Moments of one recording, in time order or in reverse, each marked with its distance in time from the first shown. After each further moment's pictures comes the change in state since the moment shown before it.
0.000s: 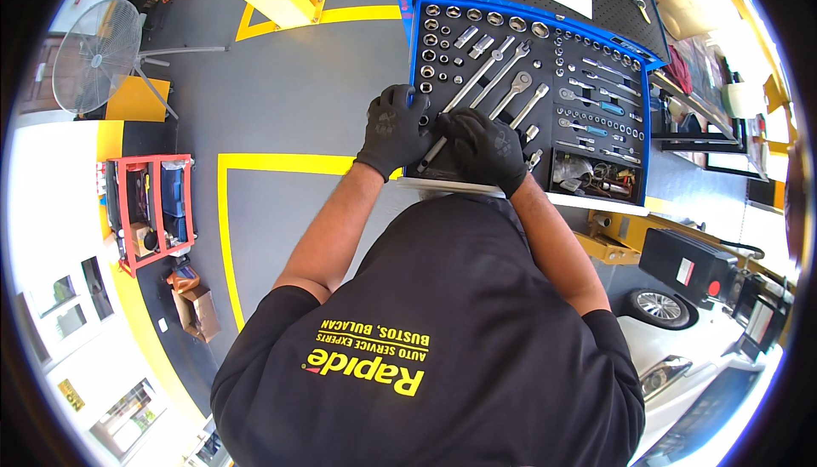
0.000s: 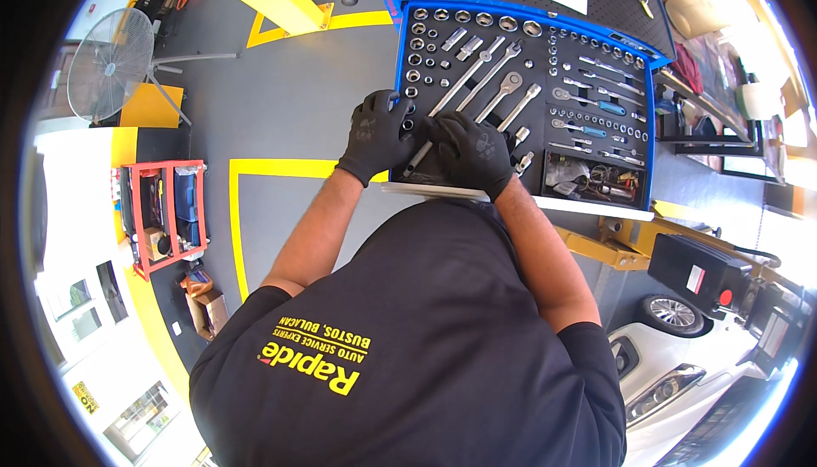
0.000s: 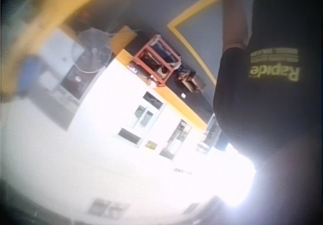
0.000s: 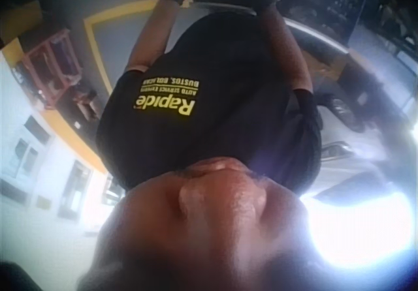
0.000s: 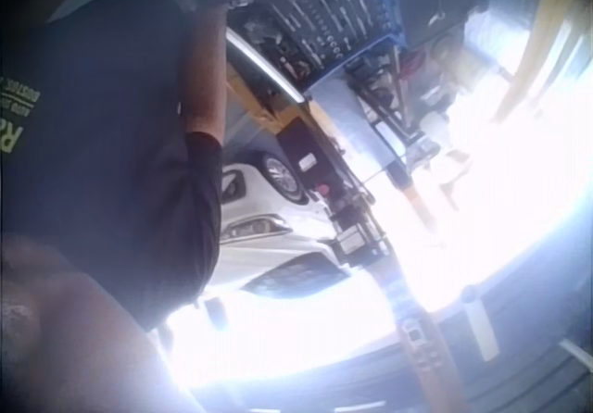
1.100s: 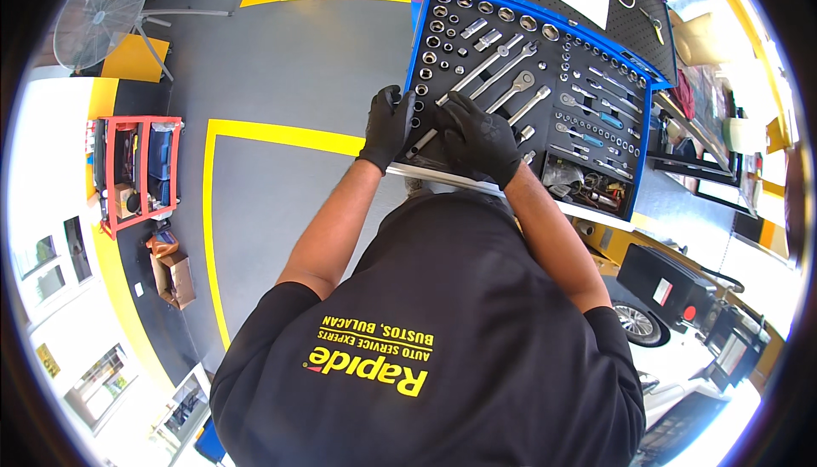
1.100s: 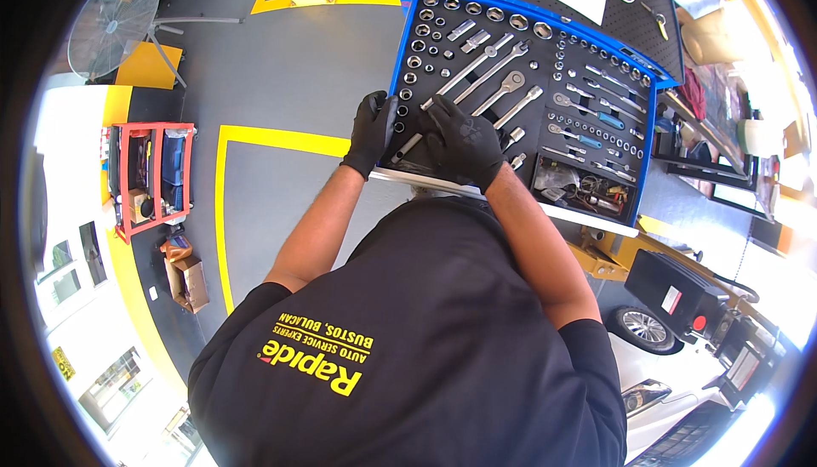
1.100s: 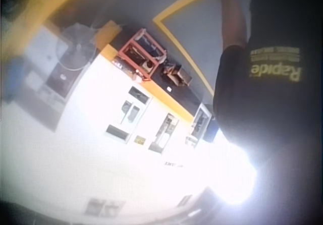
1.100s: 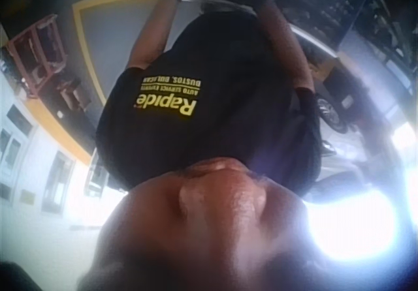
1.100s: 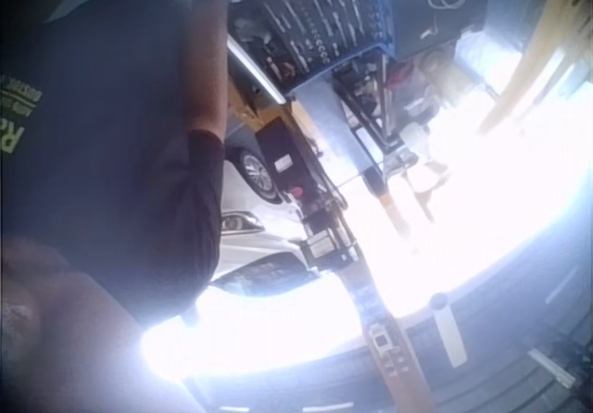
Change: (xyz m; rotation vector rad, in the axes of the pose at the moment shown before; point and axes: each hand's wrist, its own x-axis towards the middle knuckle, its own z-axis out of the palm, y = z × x) left_hand -0.023 -0.007 0.076 -0.846 0.202 -0.663; right_hand 0.011 0.012 -0.003 -0.062 -0.233 0.009
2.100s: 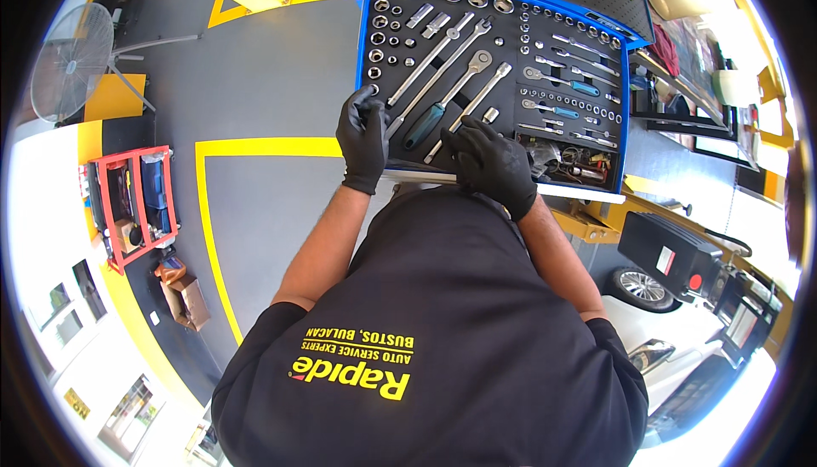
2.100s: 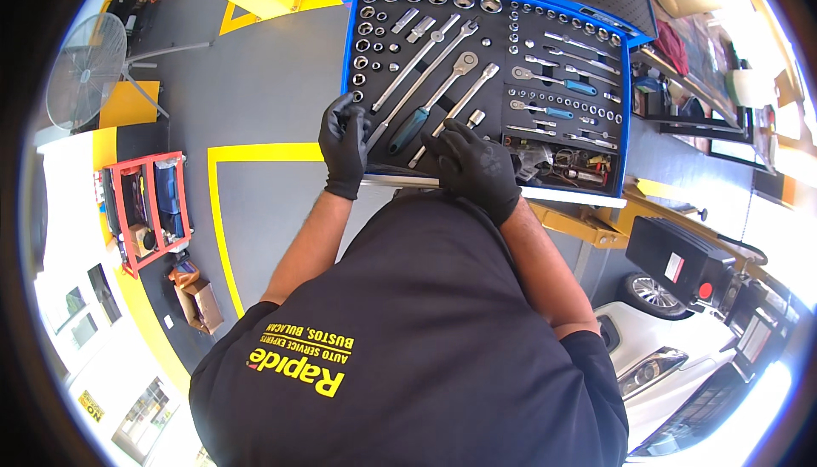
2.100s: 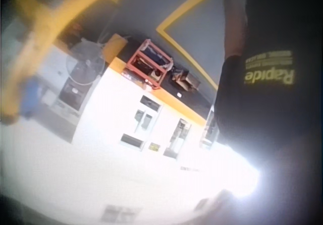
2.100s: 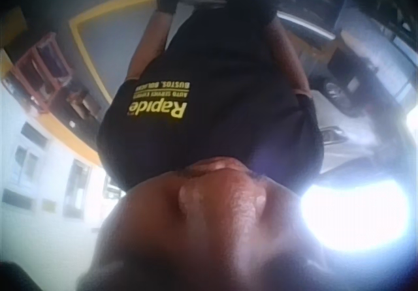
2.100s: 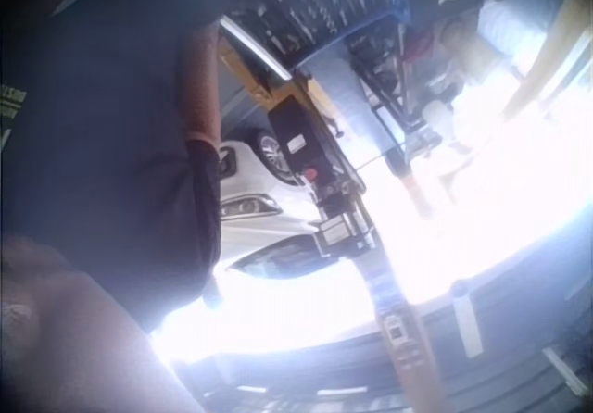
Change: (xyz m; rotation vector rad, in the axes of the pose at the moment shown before) left_hand -0.039 0.052 0.030 -0.510 0.094 0.114; right_hand -0.089 0.010 -0.055 0.047 0.003 0.214
